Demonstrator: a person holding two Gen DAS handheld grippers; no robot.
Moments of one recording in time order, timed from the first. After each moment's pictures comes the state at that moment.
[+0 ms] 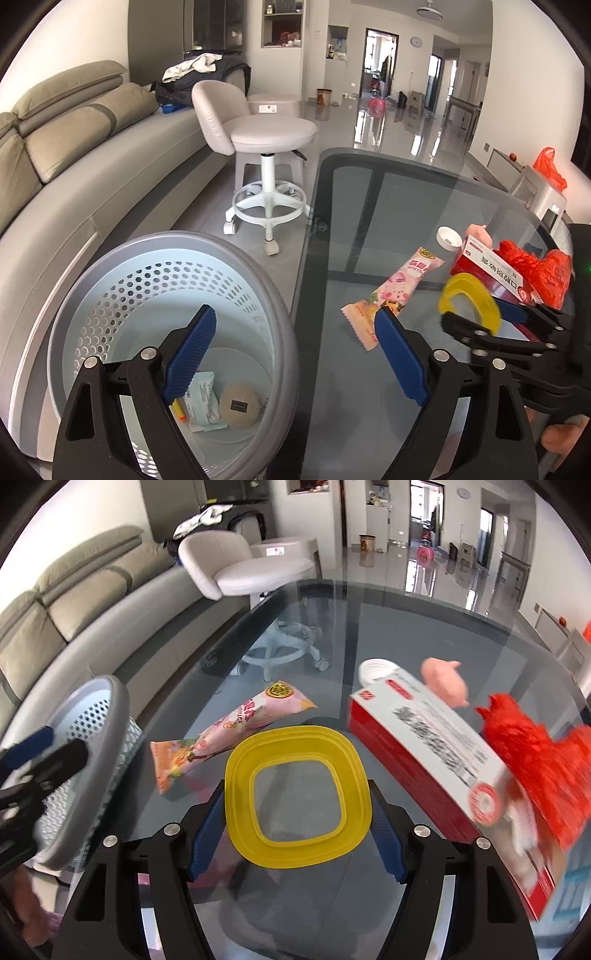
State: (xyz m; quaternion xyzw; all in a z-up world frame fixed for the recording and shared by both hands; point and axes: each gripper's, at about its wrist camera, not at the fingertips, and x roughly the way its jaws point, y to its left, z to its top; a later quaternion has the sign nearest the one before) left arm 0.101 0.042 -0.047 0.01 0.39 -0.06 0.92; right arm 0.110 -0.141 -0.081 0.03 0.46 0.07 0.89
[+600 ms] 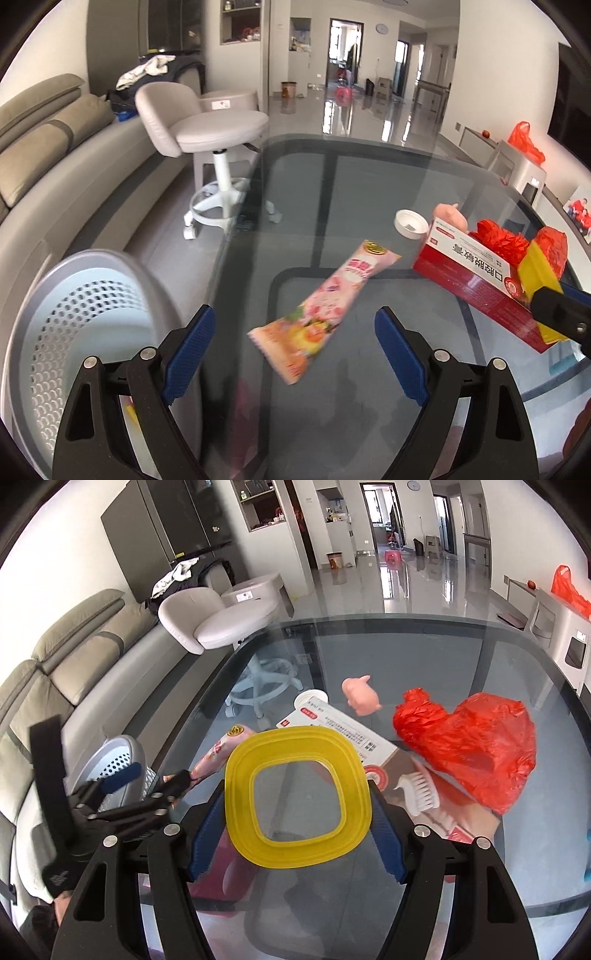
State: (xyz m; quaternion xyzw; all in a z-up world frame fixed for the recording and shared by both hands) left arm 0.131 -0.026 -0.072 0.03 0.40 -0.12 0.91; right arm 0.062 -0.207 -0.038 0.12 0.40 0.05 0.91
